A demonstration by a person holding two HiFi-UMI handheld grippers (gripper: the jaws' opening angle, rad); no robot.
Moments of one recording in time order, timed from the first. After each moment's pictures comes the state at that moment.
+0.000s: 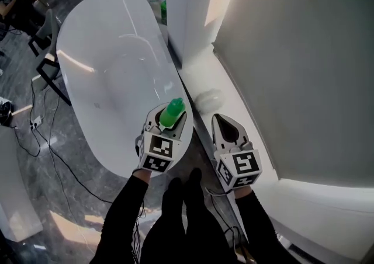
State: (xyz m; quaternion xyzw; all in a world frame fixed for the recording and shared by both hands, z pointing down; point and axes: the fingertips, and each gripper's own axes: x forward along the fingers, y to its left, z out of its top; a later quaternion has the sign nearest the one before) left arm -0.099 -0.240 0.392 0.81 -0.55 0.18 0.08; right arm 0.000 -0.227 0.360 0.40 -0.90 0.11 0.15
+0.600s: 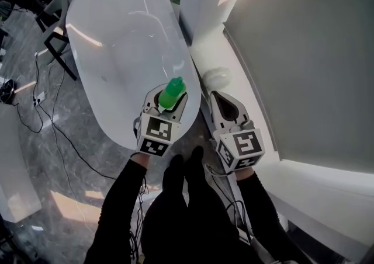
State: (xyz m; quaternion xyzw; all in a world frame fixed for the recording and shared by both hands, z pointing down) left arm -0.124 -0.186 0.365 0.80 -0.57 0.17 0.09; right arm -0.041 -0.184 0.329 0.35 -0.92 0.09 0.14
